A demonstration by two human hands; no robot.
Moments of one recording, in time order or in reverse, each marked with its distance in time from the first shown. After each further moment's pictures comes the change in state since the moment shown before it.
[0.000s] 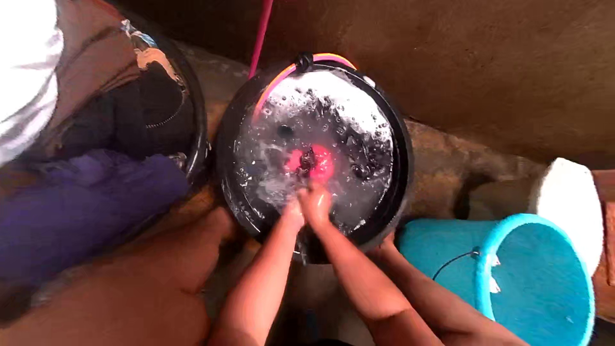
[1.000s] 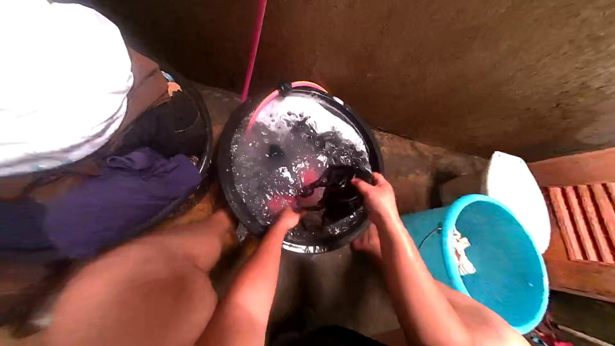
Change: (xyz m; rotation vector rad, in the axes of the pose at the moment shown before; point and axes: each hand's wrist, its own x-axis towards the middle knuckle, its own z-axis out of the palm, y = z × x) left_hand 0.020 -0.028 -0.037 1.083 -0.169 0.201; right_hand -0.047 0.036 -0.160 0.419 0.208 0.098
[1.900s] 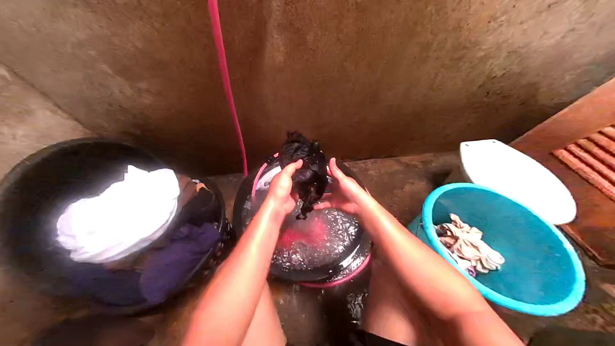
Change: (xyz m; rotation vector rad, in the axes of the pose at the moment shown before) left_hand -0.209 0.240 -0.086 -0.825 0.058 0.510; right_hand -0.032 -0.103 -0.053 0.775 -0.515 0.093
